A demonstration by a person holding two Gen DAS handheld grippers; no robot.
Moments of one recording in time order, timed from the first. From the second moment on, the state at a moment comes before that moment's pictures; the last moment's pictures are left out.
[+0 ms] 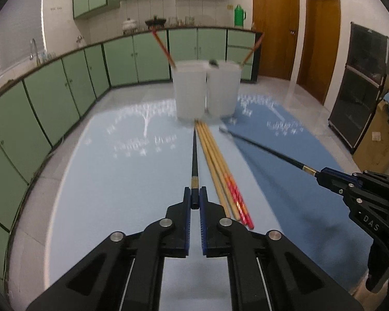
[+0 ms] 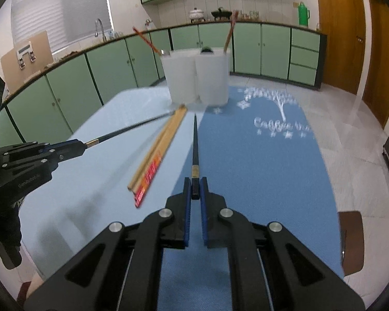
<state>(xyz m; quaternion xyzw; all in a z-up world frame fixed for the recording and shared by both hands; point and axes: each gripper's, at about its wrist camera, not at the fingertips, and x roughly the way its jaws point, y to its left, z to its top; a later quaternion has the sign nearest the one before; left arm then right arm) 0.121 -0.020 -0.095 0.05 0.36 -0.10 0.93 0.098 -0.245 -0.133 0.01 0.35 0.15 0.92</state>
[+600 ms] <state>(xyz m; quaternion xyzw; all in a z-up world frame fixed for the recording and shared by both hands) 0.136 -0.019 -0.002 0.04 0.26 -0.13 0.96 0.123 -0.250 -0.017 0.00 0.26 0.17 0.95</state>
